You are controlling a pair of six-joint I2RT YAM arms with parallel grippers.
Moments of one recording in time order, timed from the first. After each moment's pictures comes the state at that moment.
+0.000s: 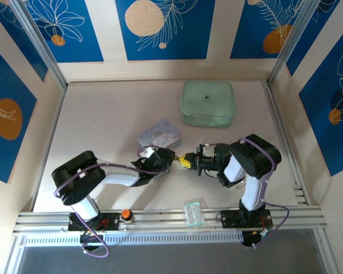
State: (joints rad) left arm -1.00 1.66 0.66 0.40 -0.36 -1.81; right arm 0.45 1.87 0.26 1.34 -0.82 1.73
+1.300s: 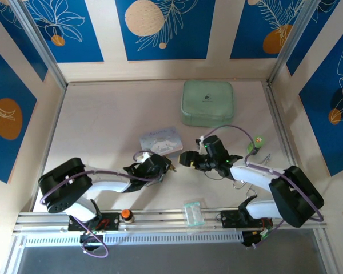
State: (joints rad) left arm -1.02 1.52 0.54 0.32 -0.29 -1.74; right arm 0.64 1.28 0.50 -0.02 -0.32 0.75
